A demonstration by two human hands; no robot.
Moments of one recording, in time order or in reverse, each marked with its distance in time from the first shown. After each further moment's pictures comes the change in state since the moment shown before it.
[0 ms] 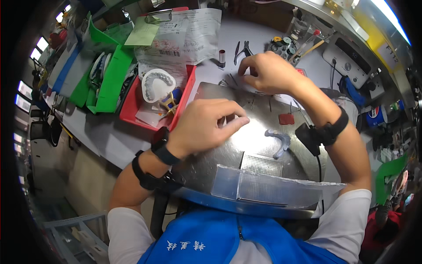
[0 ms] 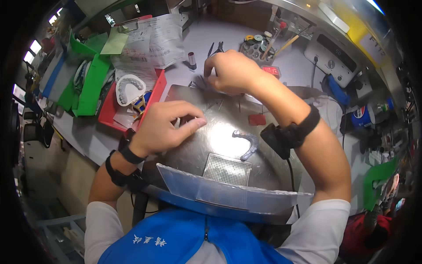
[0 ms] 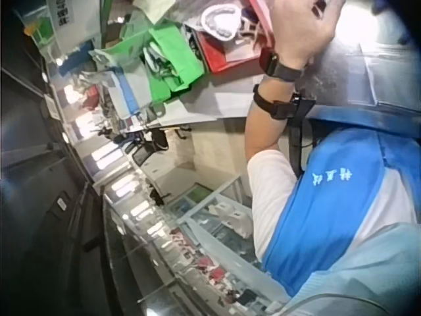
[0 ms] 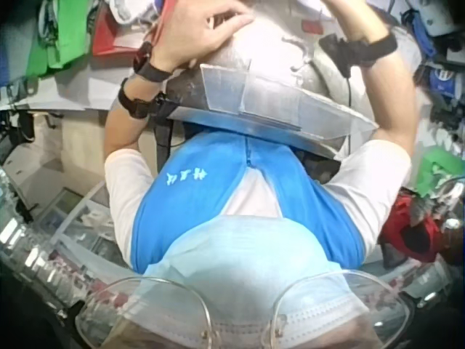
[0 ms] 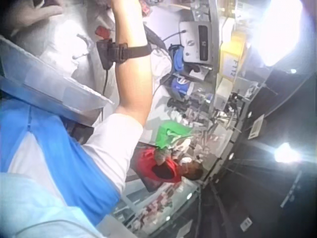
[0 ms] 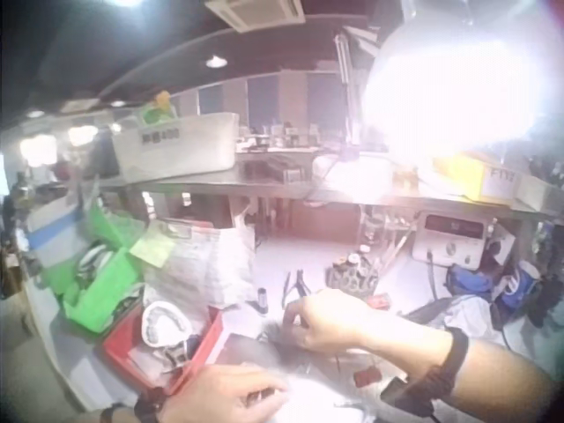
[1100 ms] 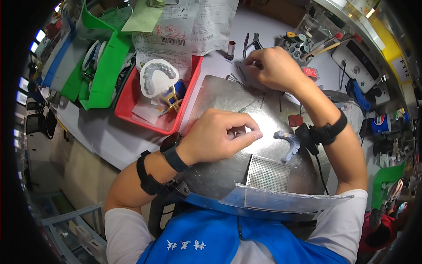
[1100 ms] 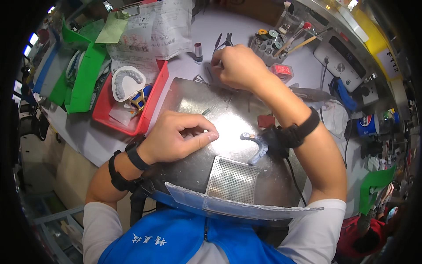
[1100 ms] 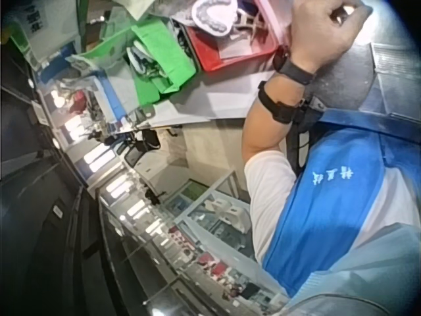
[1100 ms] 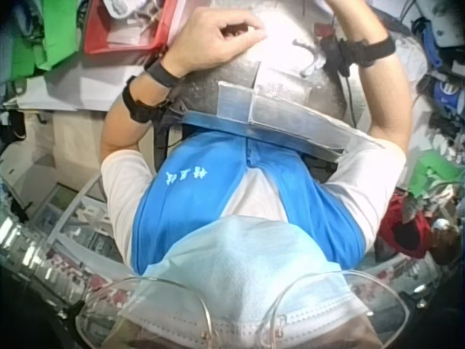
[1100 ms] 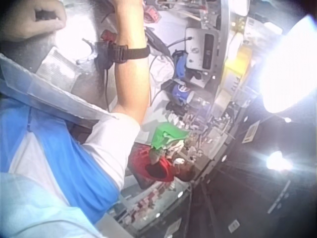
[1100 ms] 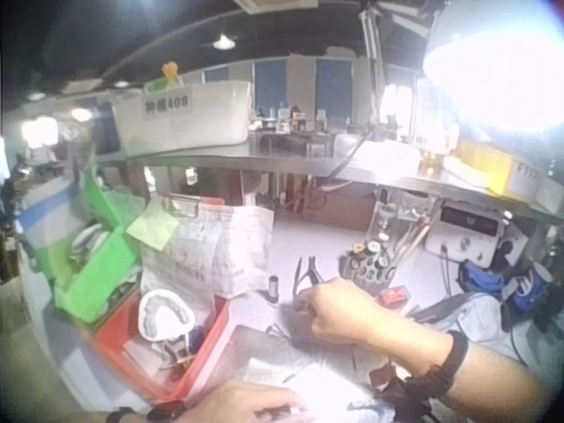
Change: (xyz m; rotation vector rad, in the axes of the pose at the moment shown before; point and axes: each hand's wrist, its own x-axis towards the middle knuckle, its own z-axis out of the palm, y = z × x) left_hand -0.018 -0.016 0.019 -0.295 -0.049 -0.140; right_hand 0.025 0.013 0.034 -0.002 0.128 0.018
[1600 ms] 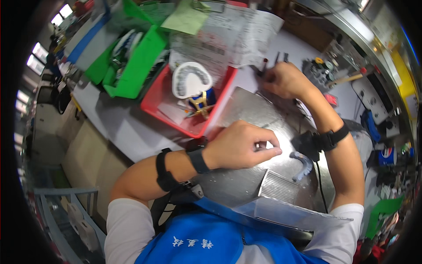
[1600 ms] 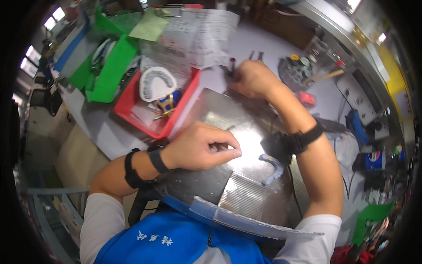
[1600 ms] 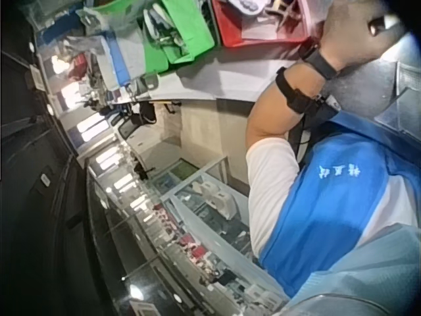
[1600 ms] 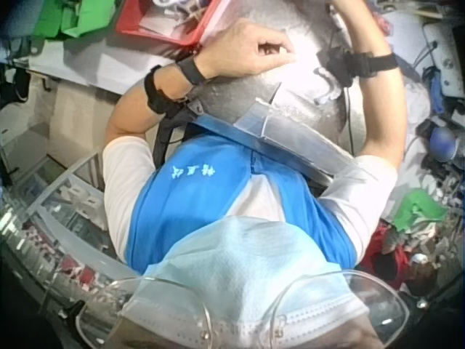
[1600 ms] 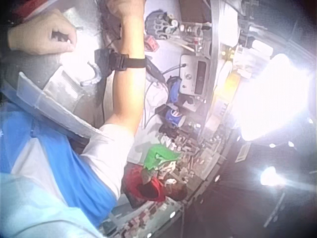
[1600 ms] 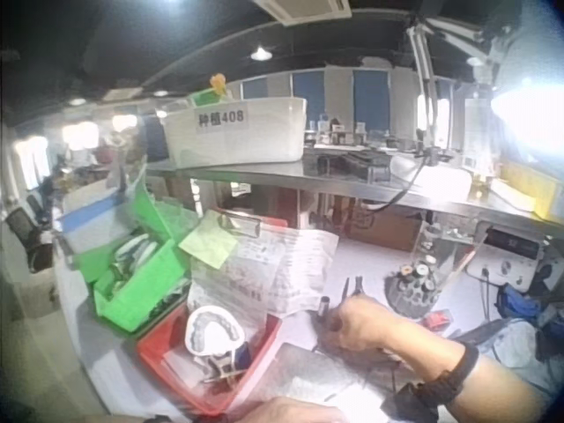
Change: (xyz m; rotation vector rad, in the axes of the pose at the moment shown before) left_hand -0.001 -0.004 -0.001 -0.006 -0.009 0.041; right_hand 0.050 0.008 0.017 -0.018 -0.255 -0.086
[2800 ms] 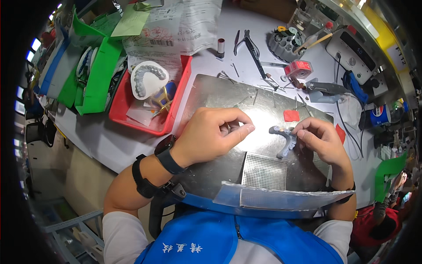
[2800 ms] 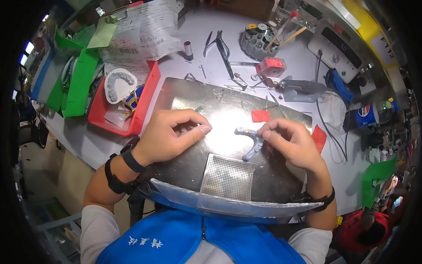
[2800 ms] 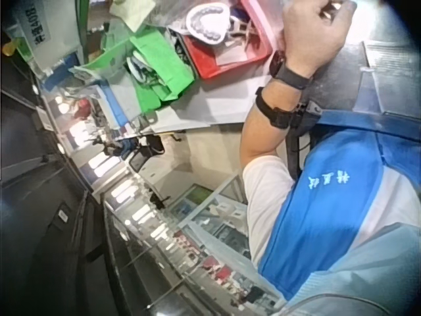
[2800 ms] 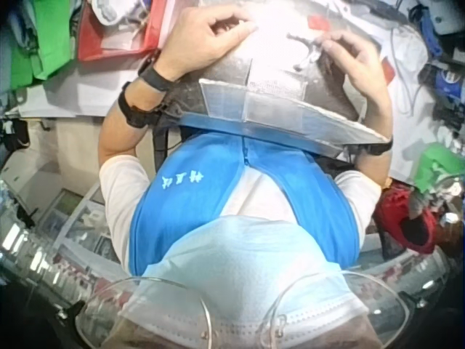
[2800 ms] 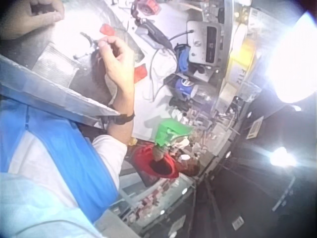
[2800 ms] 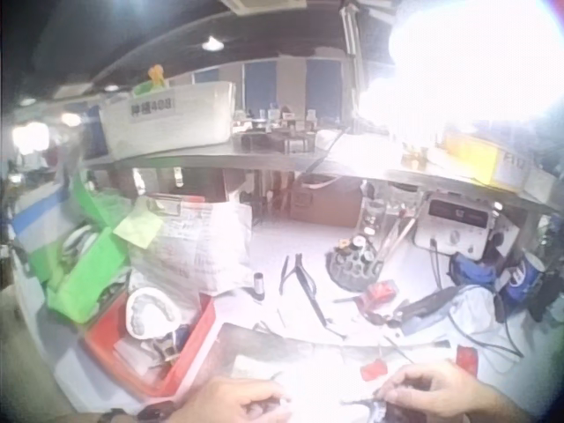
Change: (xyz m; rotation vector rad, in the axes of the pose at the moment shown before) left_hand 0.003 0.013 0.001 0.015 -0.054 -0.230; right_hand -0.251 -0.035 0.007 1.156 0.114 0.514
